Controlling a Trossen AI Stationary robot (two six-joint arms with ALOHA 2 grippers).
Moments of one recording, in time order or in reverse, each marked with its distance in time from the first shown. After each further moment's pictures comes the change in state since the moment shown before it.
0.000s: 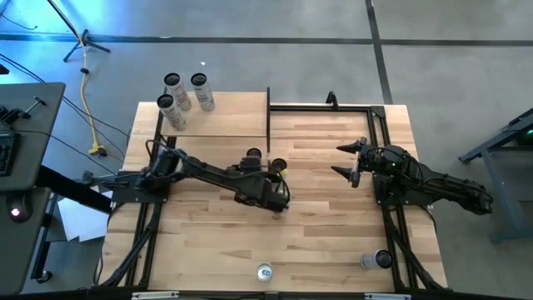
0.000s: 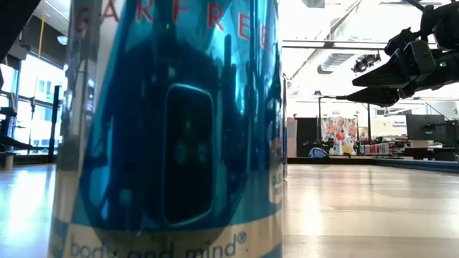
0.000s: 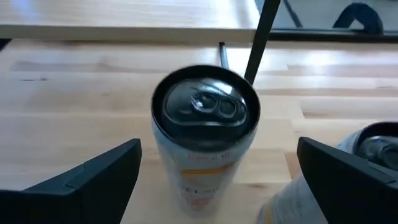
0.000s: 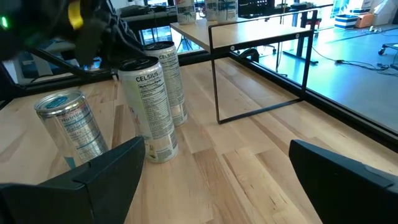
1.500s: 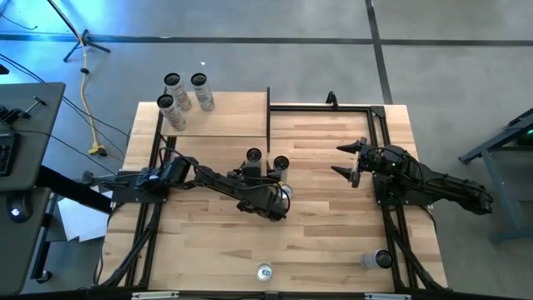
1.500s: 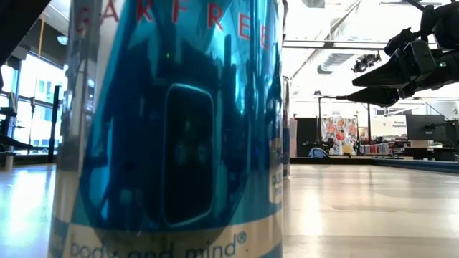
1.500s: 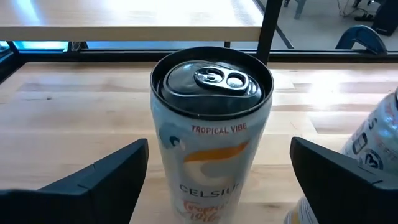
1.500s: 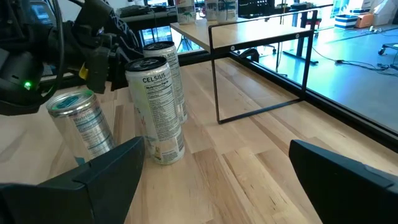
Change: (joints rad) left arm -0.025 0.124 0.000 -0.105 -0.140 -0.191; right arm 0.000 0.000 0.000 0.000 0.000 0.000
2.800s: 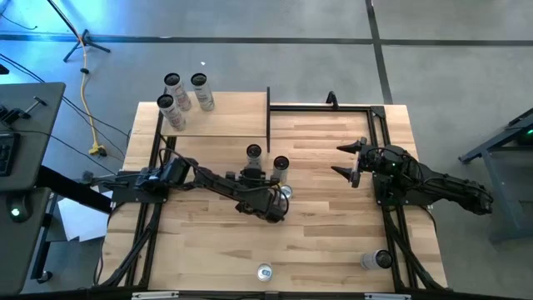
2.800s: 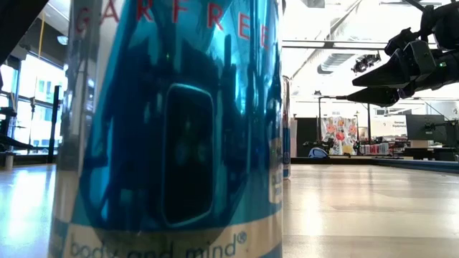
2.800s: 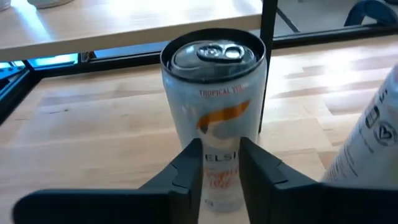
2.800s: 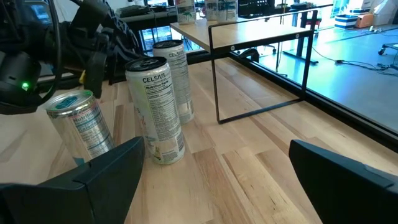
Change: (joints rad) left arm -0.011 0.000 0.000 -0.045 0.030 0.079; right arm 0.000 0.000 0.000 0.000 0.000 0.000
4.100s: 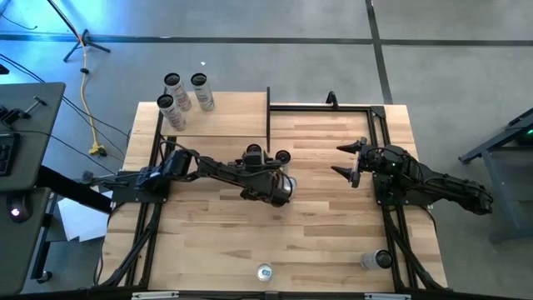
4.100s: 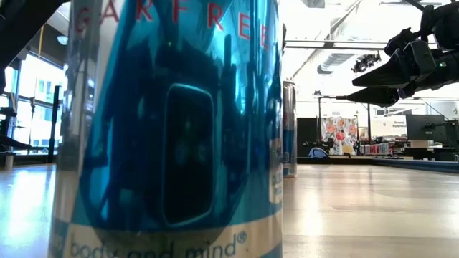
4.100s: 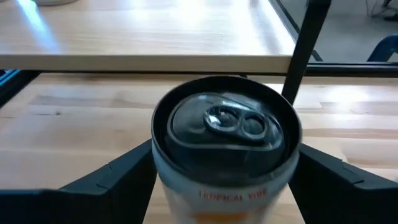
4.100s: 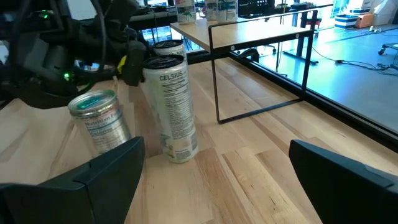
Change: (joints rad) left arm 0.116 -0.006 0.000 0.058 -0.039 -0.018; right arm 0.000 0.000 0.000 0.000 0.000 0.000
